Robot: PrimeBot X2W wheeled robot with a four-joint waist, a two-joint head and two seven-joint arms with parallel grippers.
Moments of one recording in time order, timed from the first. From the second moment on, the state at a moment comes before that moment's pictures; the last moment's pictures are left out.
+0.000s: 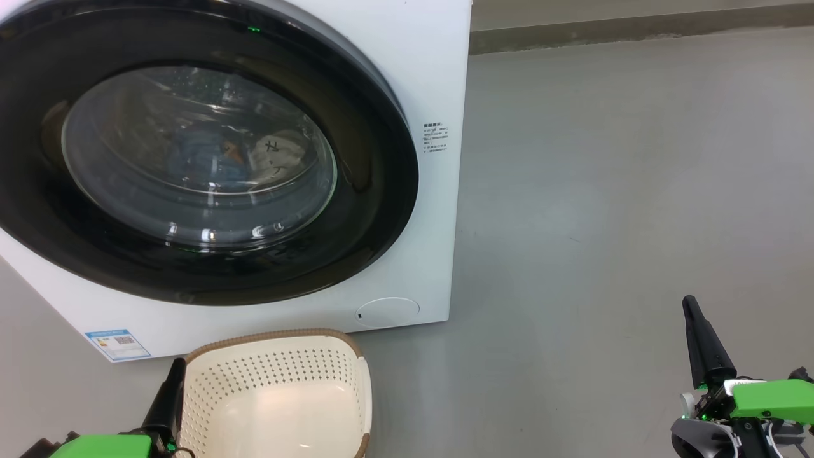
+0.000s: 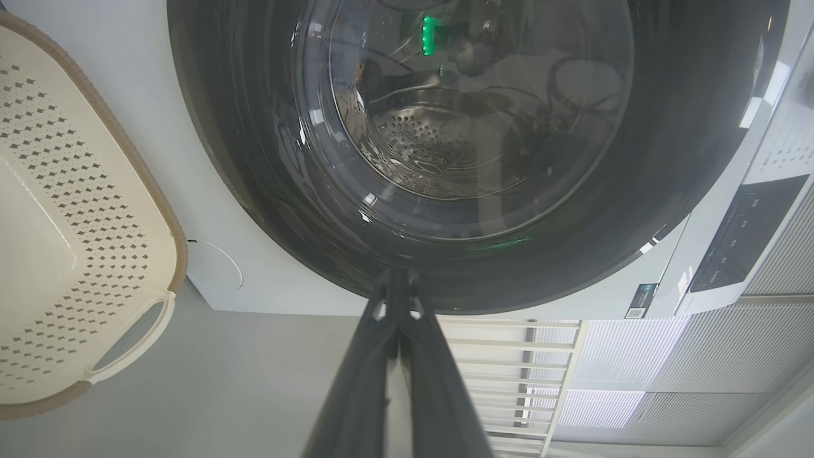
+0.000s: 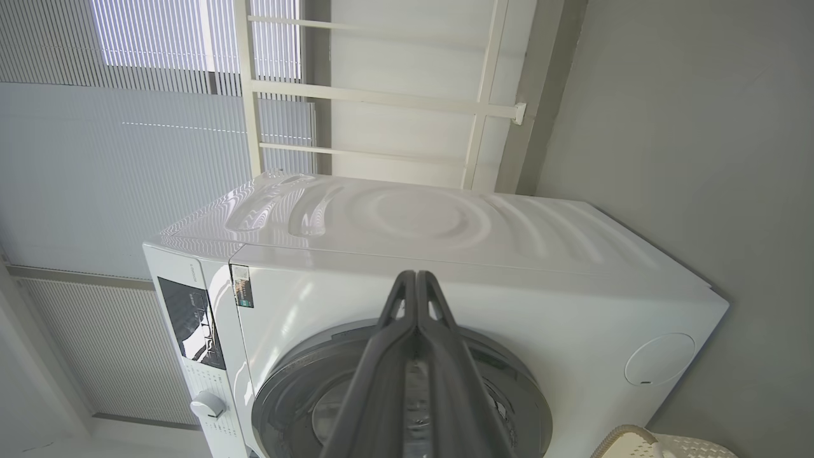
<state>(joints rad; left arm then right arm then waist) -0.07 0.04 0.08 0.27 -1.56 -0.13 0.09 -0.11 -0.07 -0.09 0.28 1.58 0.14 0.07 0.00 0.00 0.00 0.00</state>
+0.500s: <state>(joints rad) -0.07 0.04 0.08 0.27 -1.60 -0.13 0.11 -0.11 -0.07 -0.10 0.28 1.63 0.13 0.08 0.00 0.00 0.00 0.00</state>
